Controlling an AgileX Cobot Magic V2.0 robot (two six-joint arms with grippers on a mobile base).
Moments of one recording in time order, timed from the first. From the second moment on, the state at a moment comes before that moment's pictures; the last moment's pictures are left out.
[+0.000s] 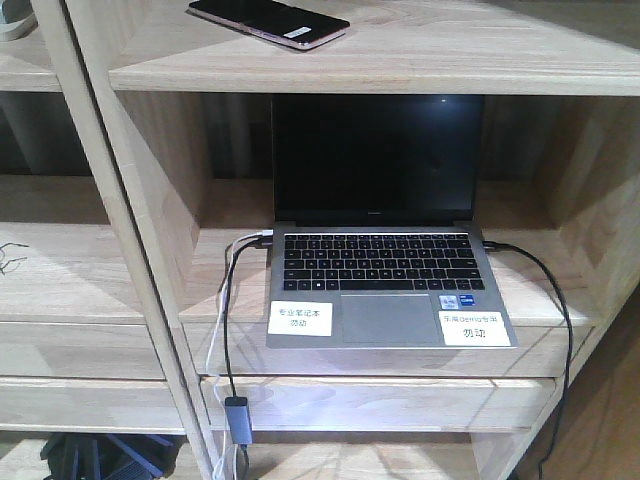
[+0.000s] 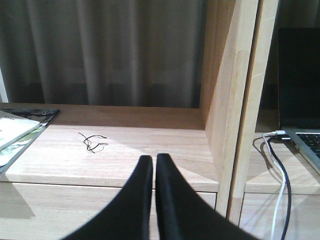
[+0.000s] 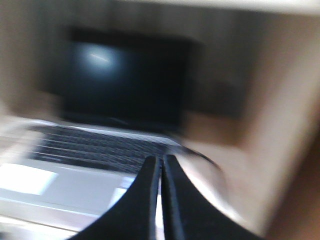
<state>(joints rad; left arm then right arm) 0.04 -0.01 0.03 -0.03 0.18 0.15 0.06 0.38 -0.40 0.04 0.36 -0.09</state>
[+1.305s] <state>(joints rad) 0.04 -0.01 0.03 -0.03 0.18 0.15 0.01 -0.01 0.03 0.03 0.14 -0.11</state>
